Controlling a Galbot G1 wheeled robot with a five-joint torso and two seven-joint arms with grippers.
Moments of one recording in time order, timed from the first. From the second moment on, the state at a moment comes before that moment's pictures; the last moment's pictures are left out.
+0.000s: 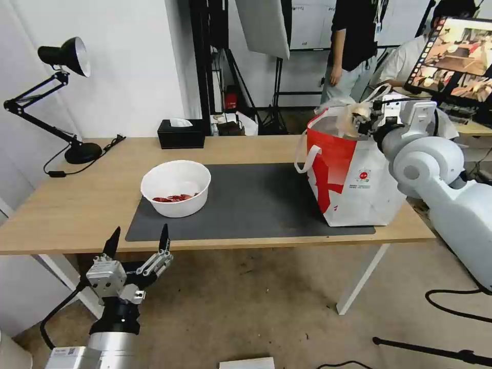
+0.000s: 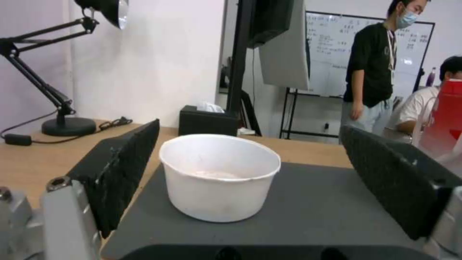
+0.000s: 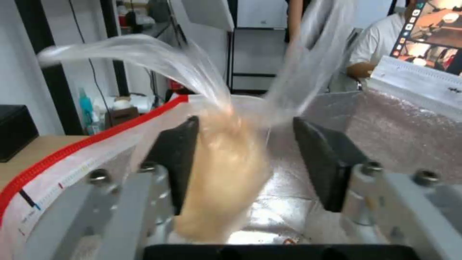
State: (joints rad) left arm 1.92 -1.44 -0.54 -2.50 -0.17 -0.12 -0.11; right arm -0.38 0.71 0.05 1.84 1.11 -0.57 0.60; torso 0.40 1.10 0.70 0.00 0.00
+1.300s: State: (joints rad) left arm 1.94 -1.44 -0.52 -2.50 -0.15 -0.15 -0.11; right arm -1.71 0.94 0.65 2.35 0.51 -0.03 0.17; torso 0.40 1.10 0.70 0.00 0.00
